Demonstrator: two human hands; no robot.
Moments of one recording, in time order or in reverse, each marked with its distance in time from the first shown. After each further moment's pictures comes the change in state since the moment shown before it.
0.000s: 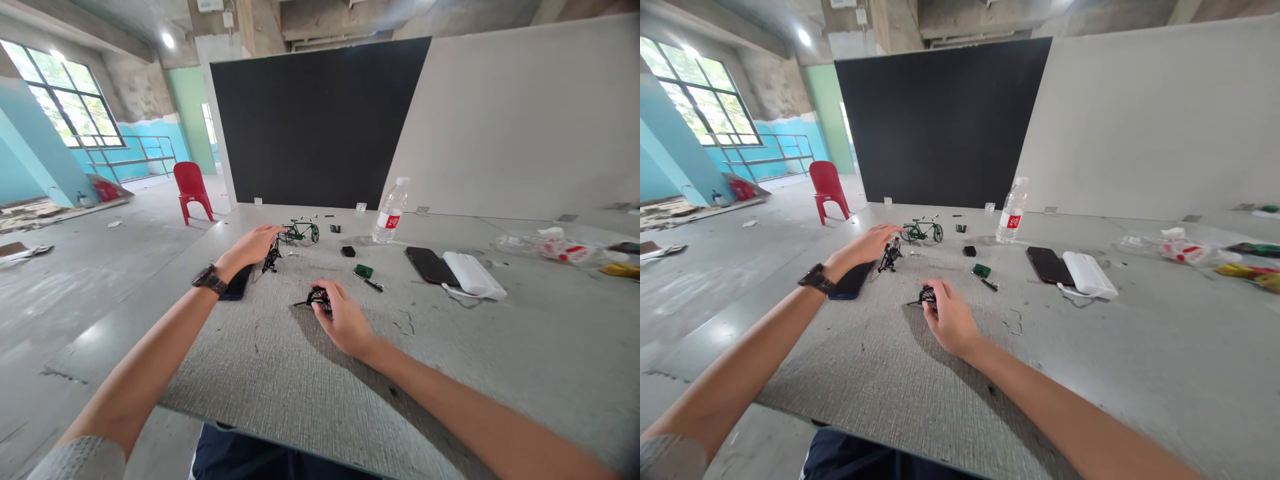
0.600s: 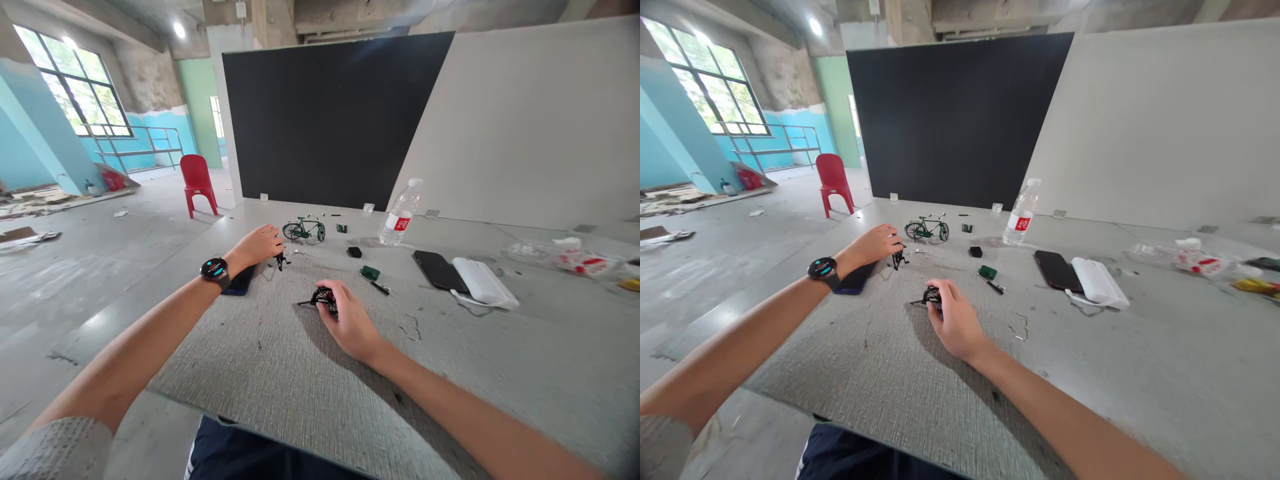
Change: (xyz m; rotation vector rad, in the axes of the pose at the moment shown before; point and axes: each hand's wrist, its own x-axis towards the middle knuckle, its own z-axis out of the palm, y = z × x) left_hand -0.007 -0.015 0.012 0.681 0.026 0.500; right_hand 0.000 0.003 0.000 0.012 0.000 -0.061
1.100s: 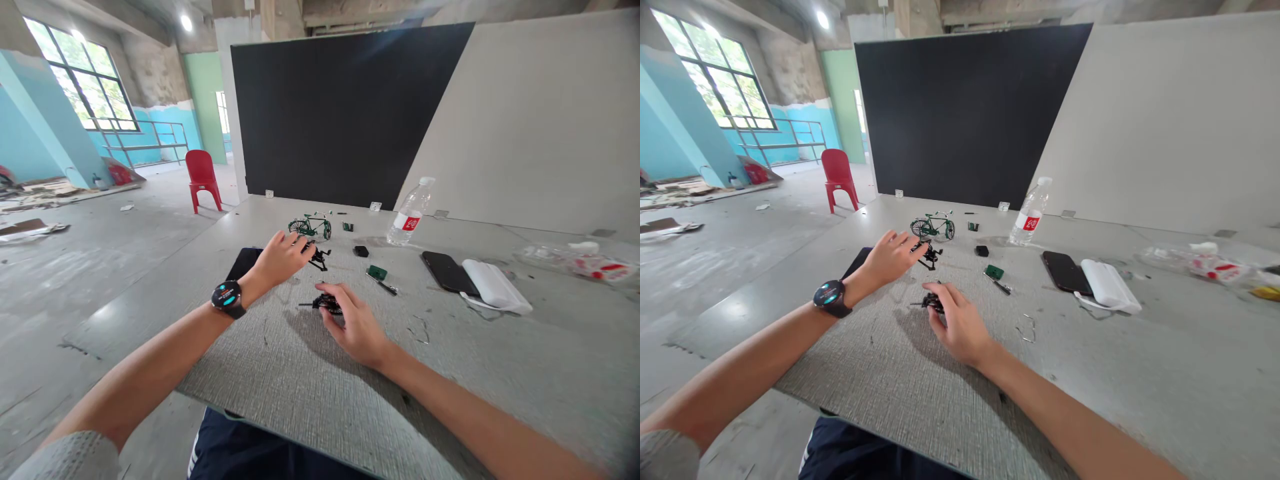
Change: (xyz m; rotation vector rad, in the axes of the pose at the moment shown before) left_hand 0.015 0.062 -0.058 -0.103 0.141 -0.324; right_hand -0.001 -0.012 -0.004 0.022 -0.067 -0.079
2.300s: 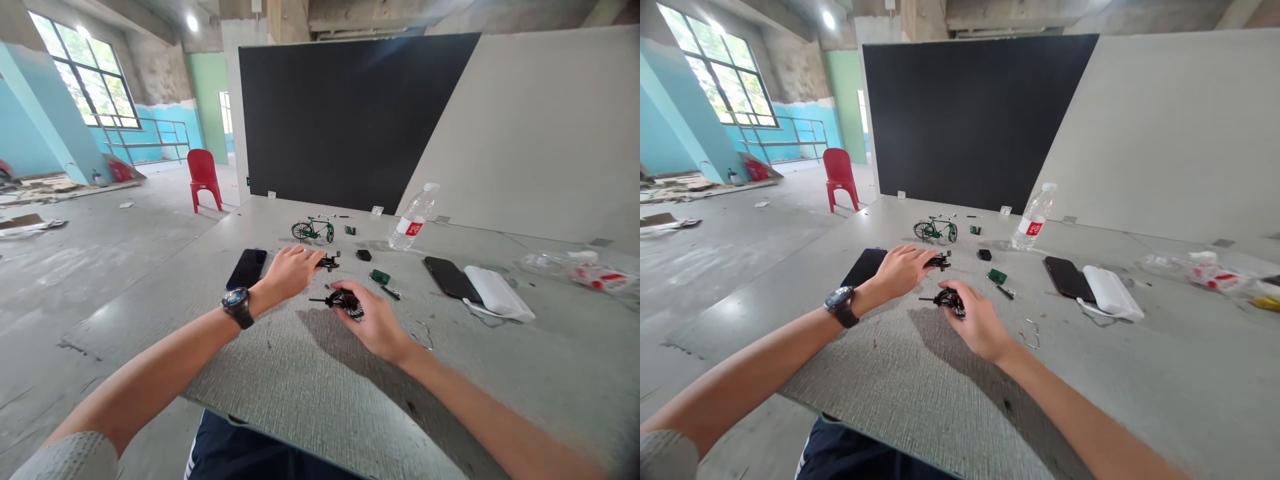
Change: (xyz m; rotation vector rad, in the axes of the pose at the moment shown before) left_hand -0.003 0.021 0.007 -0.447 -0.059 -0.193; right_hand 0.006 0.017 -0.018 0.044 0.017 0.060
